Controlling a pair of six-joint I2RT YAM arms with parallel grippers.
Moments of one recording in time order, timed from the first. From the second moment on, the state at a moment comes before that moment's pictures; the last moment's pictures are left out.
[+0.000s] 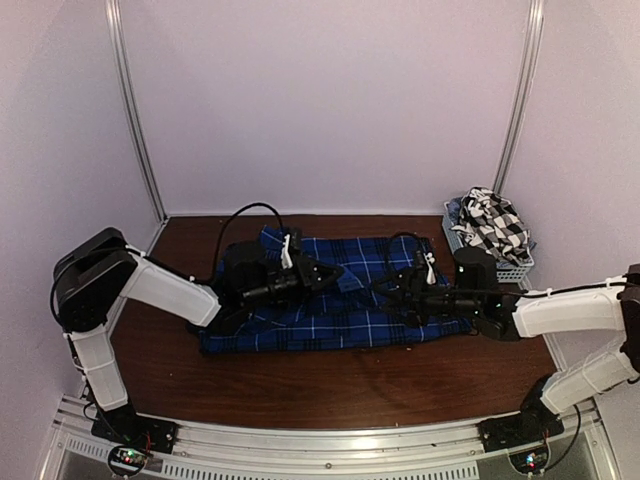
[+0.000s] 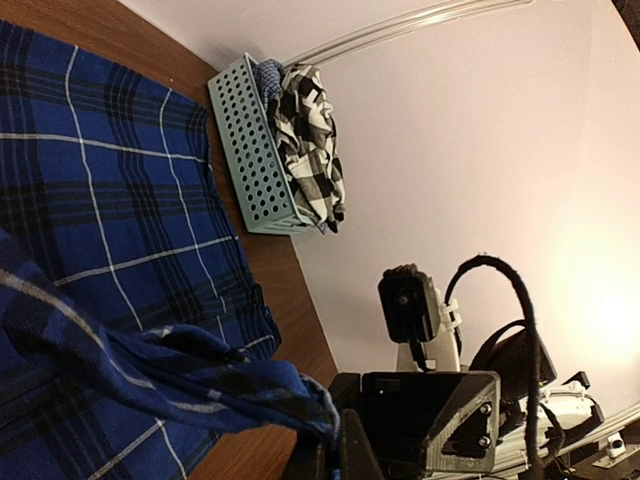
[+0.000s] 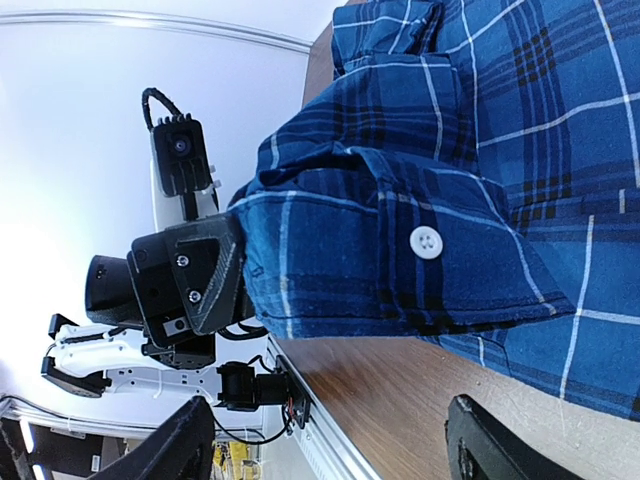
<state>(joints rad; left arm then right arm) -0.87 1.85 0.89 0.92 0.30 -1.15 0.68 1.30 0.53 0.47 -0.47 1.18</state>
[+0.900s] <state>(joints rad) -0.89 1.88 0.76 1.19 0.31 -1.22 0.72 1.62 0.53 0.95 -0.50 1.45</state>
